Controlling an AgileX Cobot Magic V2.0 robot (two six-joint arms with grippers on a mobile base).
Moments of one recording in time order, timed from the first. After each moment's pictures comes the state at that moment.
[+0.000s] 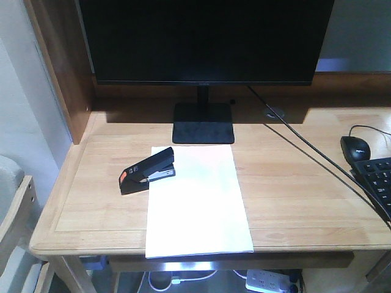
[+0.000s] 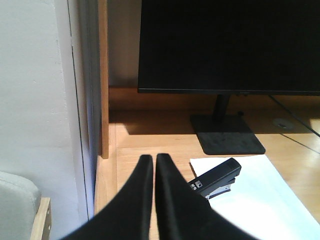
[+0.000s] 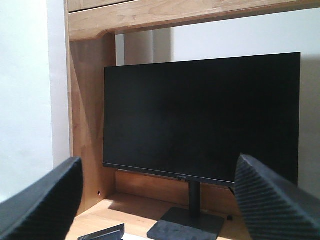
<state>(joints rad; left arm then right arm) -0.17 0.44 -0.56 0.09 0.41 -0.19 0.44 0.00 -0.18 -1.74 0.00 1.73</state>
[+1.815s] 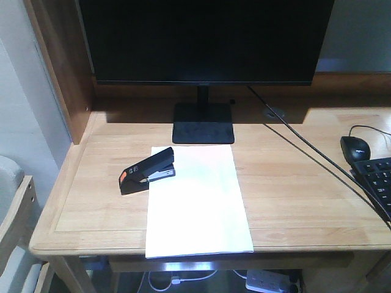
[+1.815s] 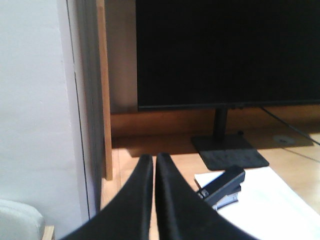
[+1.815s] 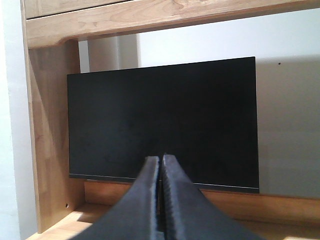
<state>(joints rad) -0.15 0.12 -0.30 0.09 0.28 -0.13 0.44 0.00 -0.18 -1.73 0.13 1.73</state>
